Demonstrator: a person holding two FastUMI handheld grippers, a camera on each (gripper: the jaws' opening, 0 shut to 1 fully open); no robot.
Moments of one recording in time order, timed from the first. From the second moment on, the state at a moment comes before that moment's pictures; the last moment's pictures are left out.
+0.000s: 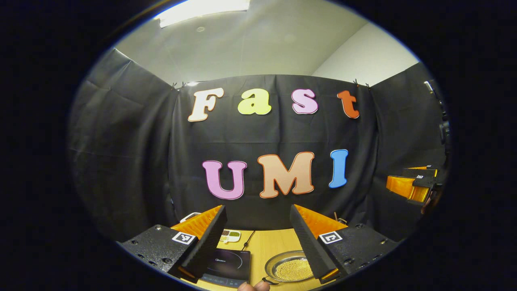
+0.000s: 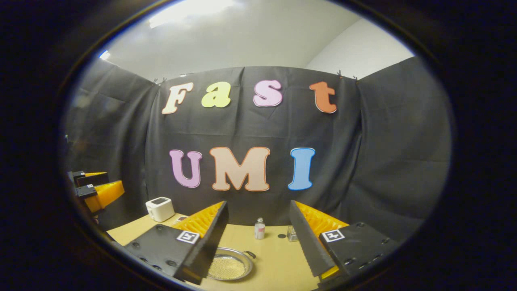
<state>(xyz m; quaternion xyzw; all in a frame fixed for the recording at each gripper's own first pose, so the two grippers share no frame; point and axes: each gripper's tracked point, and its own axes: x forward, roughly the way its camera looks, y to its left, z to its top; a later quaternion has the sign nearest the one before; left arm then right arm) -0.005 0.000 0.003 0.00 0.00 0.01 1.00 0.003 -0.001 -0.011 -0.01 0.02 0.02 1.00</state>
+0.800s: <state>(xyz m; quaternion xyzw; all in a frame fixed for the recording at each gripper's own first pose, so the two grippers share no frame) -0.011 0.034 -0.016 0.00 0.01 0.02 1.00 0.008 0.033 -0.059 0.02 0.08 0.04 1.00</state>
